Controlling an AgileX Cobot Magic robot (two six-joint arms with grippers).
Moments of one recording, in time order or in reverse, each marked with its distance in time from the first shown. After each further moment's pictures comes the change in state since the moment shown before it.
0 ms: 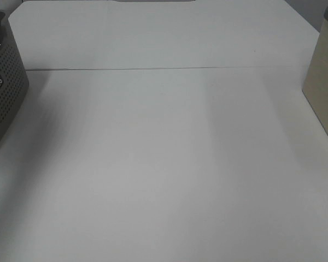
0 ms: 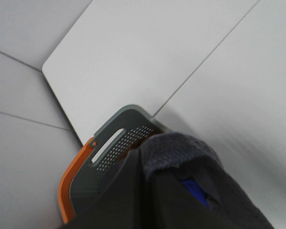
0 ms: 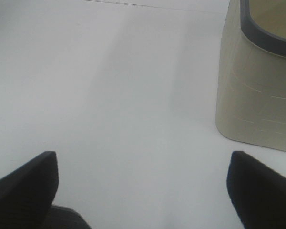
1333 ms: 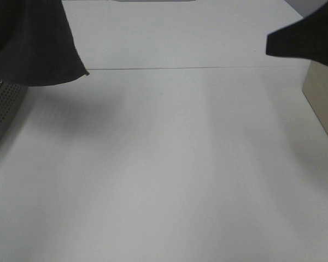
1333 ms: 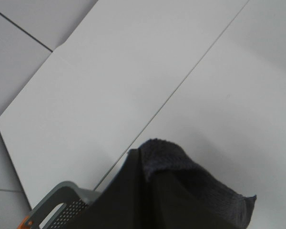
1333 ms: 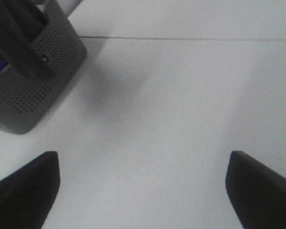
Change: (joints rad) left arm -0.405 0.052 0.000 0.129 -0.118 -0.316; right arm 0.000 0.955 -0.198 0.903 -0.505 -0.706
